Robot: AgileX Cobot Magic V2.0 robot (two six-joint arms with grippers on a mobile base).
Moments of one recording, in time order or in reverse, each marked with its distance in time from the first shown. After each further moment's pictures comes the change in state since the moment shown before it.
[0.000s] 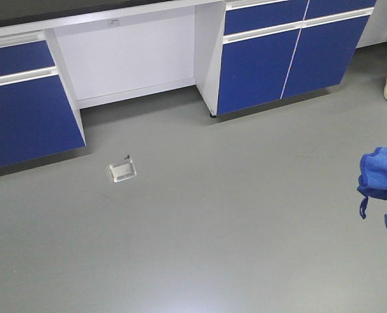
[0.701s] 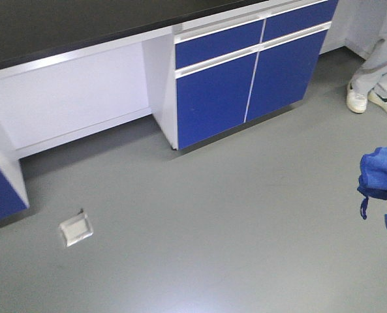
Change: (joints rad) left arm 0.000 0.000 0.000 0.000 0.000 0.000; right arm 0.000 0.000 0.000 0.000 0.000 0.000
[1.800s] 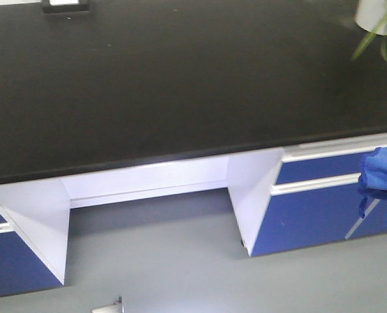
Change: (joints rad) left arm 0.000 0.000 0.000 0.000 0.000 0.000; right arm 0.000 0.000 0.000 0.000 0.000 0.000
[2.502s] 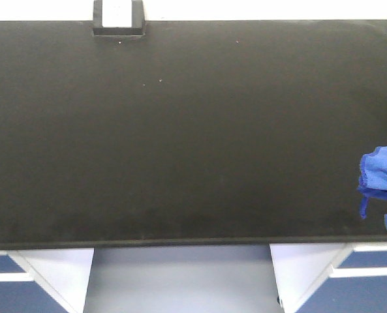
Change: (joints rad) left arm 0.000 0.000 0.000 0.000 0.000 0.000; right arm 0.000 0.000 0.000 0.000 0.000 0.000
